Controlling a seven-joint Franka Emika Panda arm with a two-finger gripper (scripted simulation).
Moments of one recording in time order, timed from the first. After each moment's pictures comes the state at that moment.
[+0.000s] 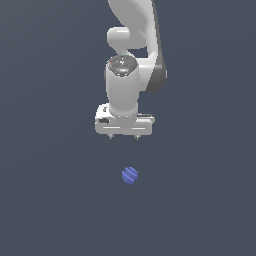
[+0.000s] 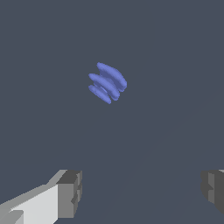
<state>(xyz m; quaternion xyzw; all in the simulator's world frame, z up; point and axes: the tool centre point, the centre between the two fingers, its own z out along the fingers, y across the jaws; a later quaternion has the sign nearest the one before) 0.011 -0.015 0.181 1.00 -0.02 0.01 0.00</state>
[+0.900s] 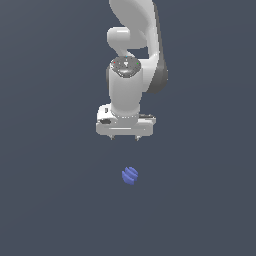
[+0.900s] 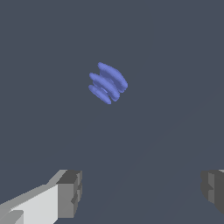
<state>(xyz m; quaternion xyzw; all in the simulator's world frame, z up) 0.013 -0.013 0.180 1.00 -0.01 0.01 0.02</state>
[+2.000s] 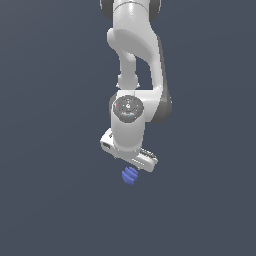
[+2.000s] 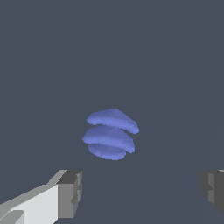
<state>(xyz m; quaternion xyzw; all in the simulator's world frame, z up) 0.088 -0.002 0.123 0.97 -0.23 0.00 0.00</state>
